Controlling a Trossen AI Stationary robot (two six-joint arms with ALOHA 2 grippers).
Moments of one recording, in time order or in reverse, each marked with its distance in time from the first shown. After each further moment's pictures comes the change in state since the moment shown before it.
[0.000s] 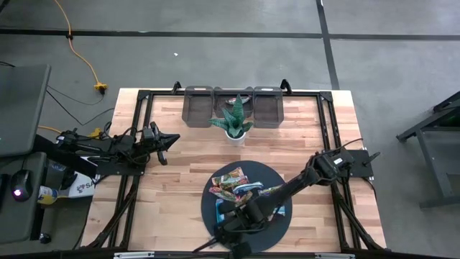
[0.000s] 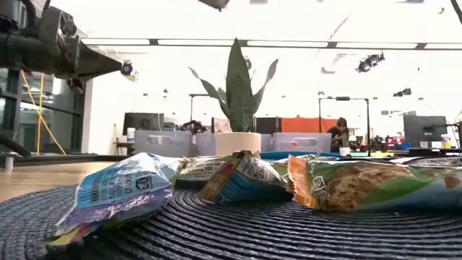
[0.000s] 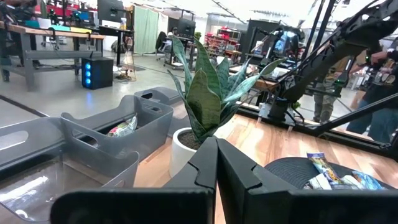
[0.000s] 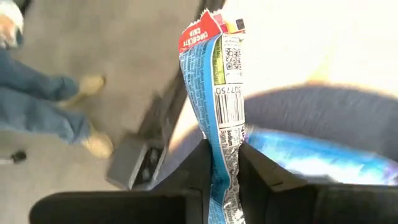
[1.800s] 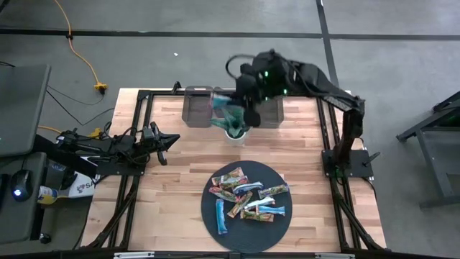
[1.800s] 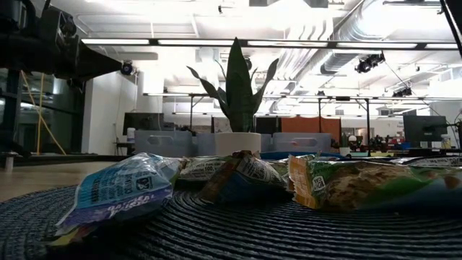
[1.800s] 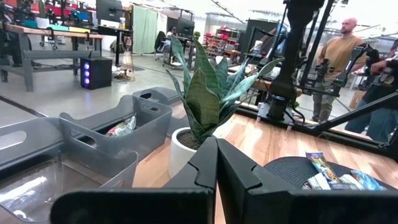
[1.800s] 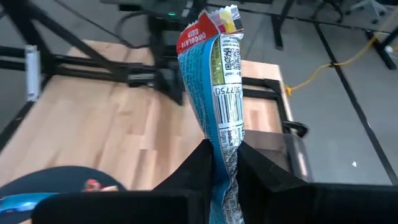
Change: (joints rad) left arm 0.000 0.000 0.000 0.000 0.005 0.000; right arm -0.767 -0.483 0.174 -0.225 -0.111 -0.465
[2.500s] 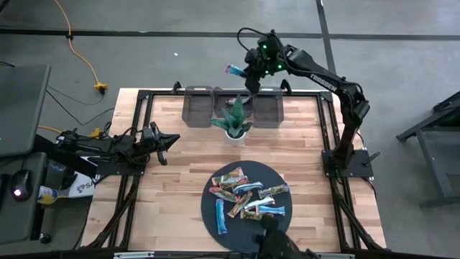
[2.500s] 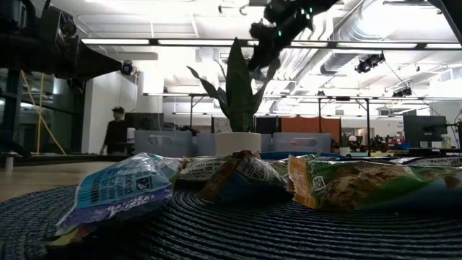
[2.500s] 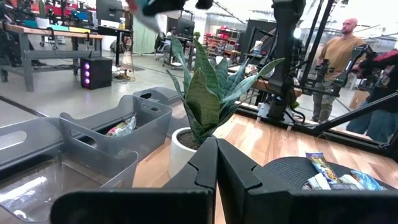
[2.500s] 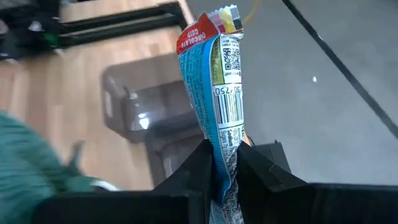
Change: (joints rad) left arm 0.000 0.000 0.000 0.000 0.000 0.000; right arm -0.451 0.001 -0.512 0.378 -0.120 0.005
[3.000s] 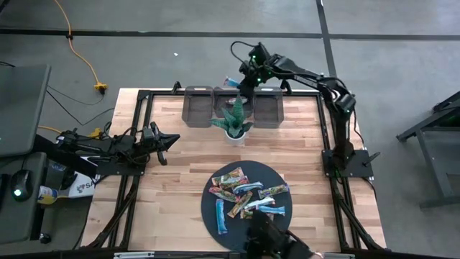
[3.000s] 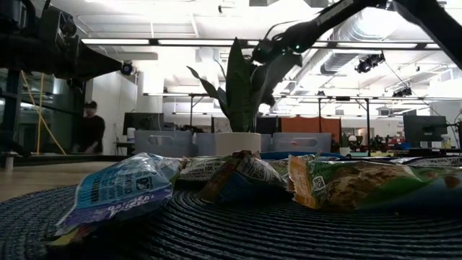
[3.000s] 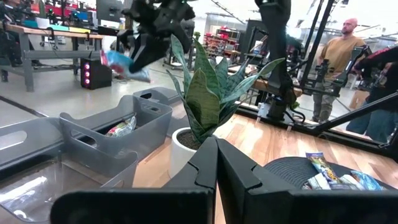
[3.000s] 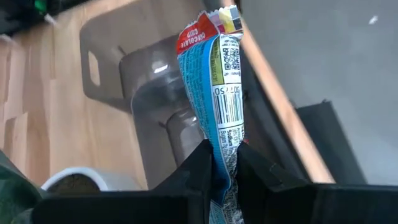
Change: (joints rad) left arm 0.000 0.000 0.000 0.000 0.000 0.000; right arm -0.038 0.197 -0.042 0.045 -0.129 0.056
